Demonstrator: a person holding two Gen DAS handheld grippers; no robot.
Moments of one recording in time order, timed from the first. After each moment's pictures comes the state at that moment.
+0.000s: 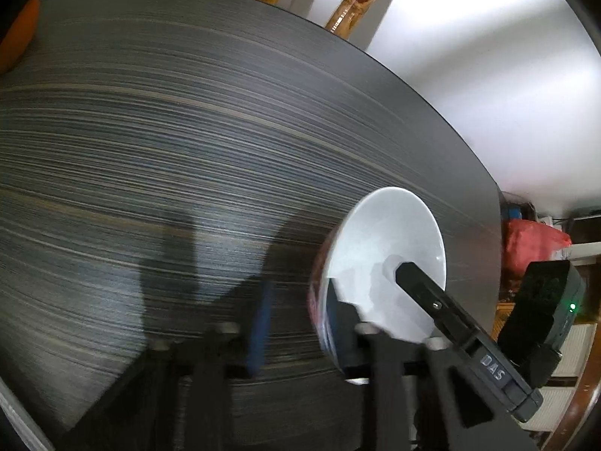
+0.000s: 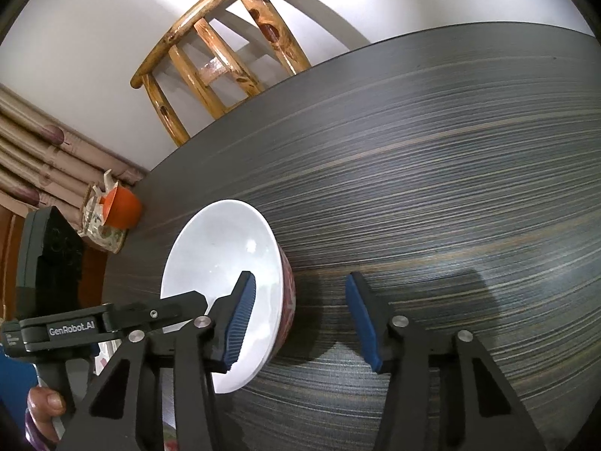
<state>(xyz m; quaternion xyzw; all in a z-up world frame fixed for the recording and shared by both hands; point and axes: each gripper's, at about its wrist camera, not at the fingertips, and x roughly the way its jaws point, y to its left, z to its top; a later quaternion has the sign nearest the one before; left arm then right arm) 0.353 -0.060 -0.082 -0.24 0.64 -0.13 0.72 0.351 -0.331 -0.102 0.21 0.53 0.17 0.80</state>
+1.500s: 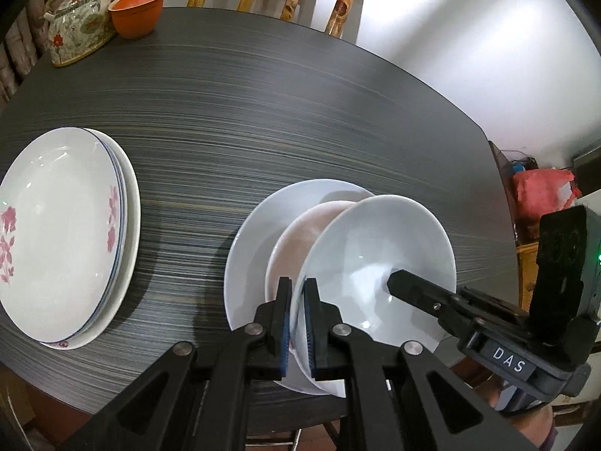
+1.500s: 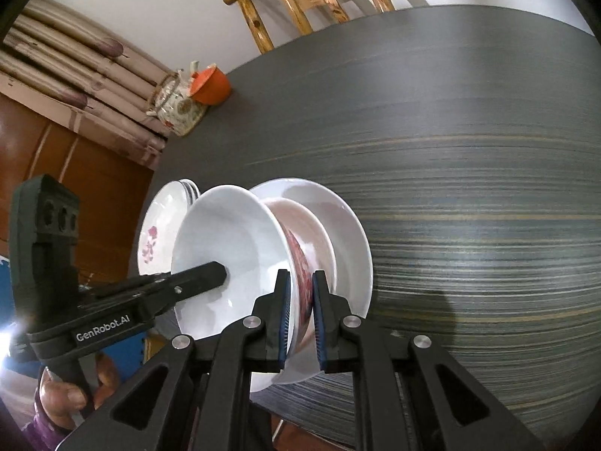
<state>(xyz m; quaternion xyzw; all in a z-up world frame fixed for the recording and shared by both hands) 0.132 -0.028 -0.010 -0.15 0.60 -0.10 0.78 0.167 -0.251 -0.056 0.15 0.57 0.24 0.77</state>
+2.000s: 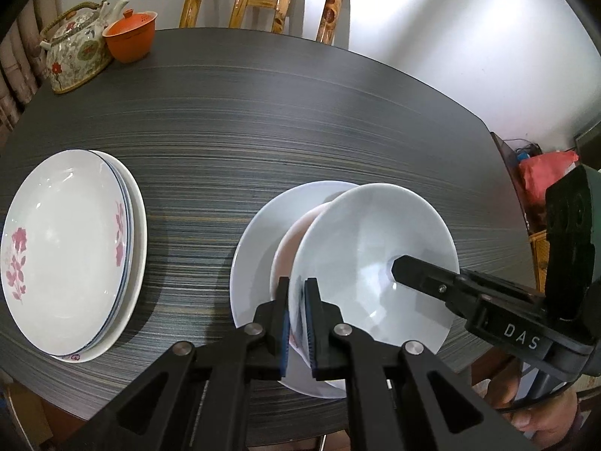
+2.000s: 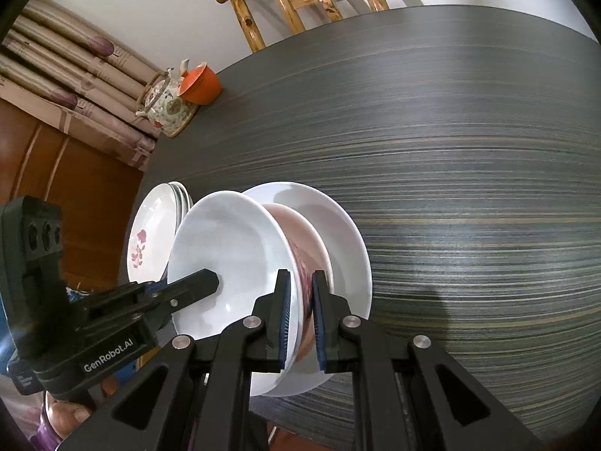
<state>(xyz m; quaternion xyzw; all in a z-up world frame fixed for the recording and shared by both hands) 0.123 -0.033 -0.011 -0.11 0.58 -0.10 0.80 0.171 -0.240 -0.060 0.14 0.57 0.23 0.78</state>
